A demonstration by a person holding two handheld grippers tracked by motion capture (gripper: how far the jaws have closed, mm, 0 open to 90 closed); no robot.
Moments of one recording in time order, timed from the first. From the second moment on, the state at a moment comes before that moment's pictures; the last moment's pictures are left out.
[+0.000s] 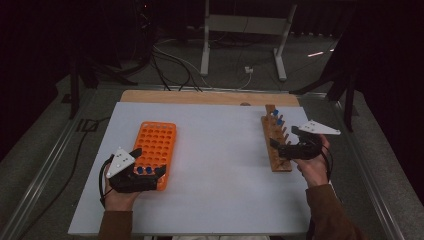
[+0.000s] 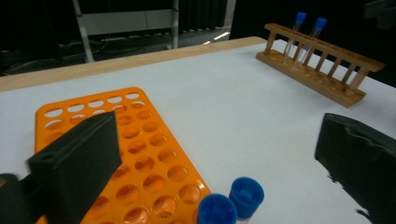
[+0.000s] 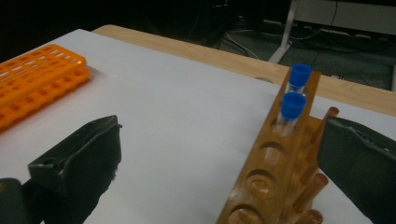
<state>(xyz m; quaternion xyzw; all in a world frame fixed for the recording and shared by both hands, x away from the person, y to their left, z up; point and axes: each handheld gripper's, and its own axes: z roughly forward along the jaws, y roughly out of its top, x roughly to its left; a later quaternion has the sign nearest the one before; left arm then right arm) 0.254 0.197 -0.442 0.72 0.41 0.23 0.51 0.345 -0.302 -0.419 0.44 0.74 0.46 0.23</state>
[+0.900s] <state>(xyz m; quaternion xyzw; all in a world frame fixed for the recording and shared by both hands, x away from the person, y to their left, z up) 0.253 0.198 -0.443 0.71 0.41 0.23 0.52 0.402 -0.305 -0.453 0.47 0.74 0.39 0.26</state>
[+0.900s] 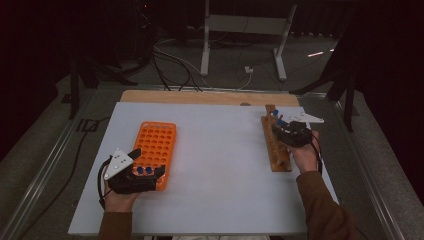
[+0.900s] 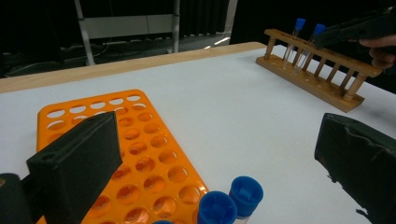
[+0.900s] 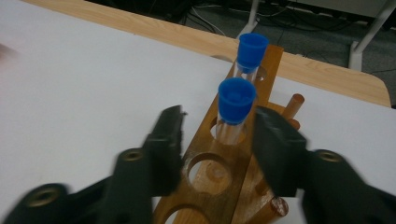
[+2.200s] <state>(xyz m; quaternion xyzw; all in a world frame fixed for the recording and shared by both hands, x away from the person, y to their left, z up) 0.253 0.198 -0.445 0.71 0.42 0.22 0.52 0.411 -0.305 -0.441 0.49 0.72 0.41 0.28</state>
